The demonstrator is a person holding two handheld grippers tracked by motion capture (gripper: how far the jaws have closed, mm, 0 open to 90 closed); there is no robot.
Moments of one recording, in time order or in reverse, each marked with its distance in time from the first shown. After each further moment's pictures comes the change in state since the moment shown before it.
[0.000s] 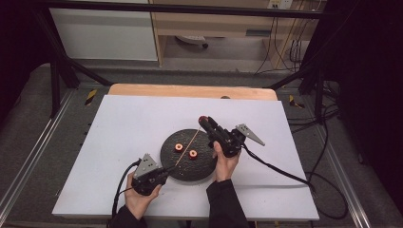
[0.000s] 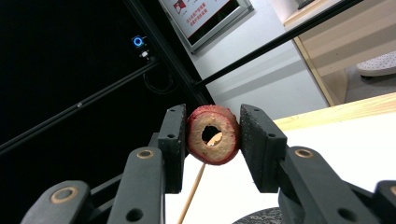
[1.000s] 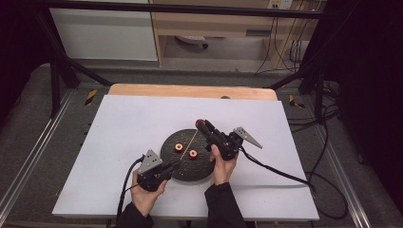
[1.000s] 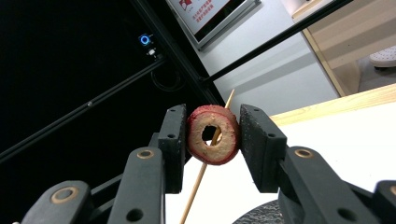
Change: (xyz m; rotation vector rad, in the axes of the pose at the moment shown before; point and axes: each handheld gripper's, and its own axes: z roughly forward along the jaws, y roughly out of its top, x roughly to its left) left arm -0.007 0.015 0.010 -0.055 0.023 -0.043; right arm 0.002 -0.010 -0.001 0.008 0.031 0.032
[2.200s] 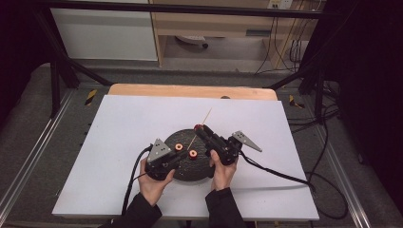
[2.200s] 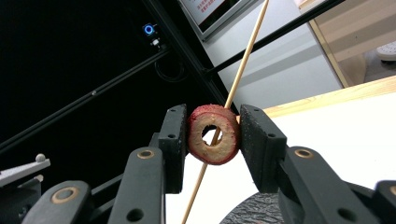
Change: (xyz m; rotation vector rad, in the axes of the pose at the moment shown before) left arm -0.003 0.030 0.020 -0.015 0.002 0.024; right arm 0.007 -0.007 -0.009 0.038 0.013 -0.008
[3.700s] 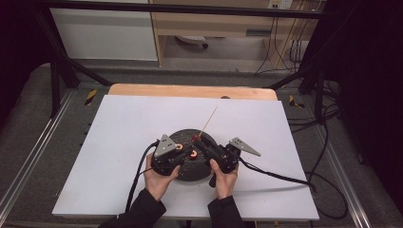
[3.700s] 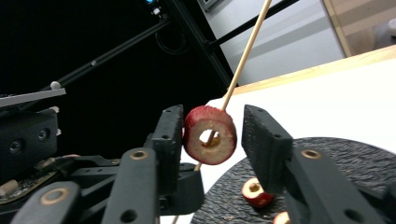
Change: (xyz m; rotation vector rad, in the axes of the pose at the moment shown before) left arm -0.001 0.009 0.014 0.021 -0.016 0.018; right arm -0.001 -0.015 -0.012 0.114 0.009 -0.024
